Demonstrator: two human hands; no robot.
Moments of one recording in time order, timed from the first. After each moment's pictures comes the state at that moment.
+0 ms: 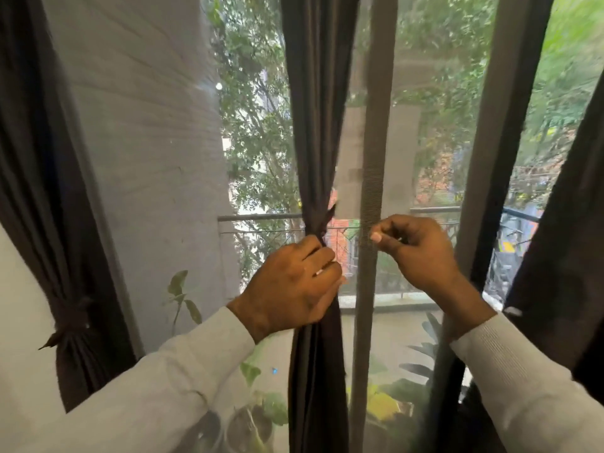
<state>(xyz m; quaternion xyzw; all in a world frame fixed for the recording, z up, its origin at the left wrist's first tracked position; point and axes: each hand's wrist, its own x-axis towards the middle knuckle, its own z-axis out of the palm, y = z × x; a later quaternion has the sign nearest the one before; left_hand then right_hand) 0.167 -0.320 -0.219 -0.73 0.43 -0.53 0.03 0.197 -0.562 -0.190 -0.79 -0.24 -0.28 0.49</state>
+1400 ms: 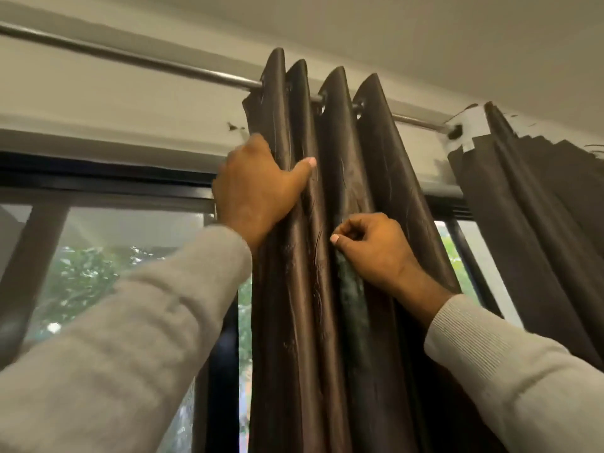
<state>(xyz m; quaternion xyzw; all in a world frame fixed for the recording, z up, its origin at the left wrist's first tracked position) 0.324 -0.939 0.279 -0.60 0.24 -0.72 -0.25 0.346 -1.130 0.203 -0.71 -0.17 -0.62 0.29</state>
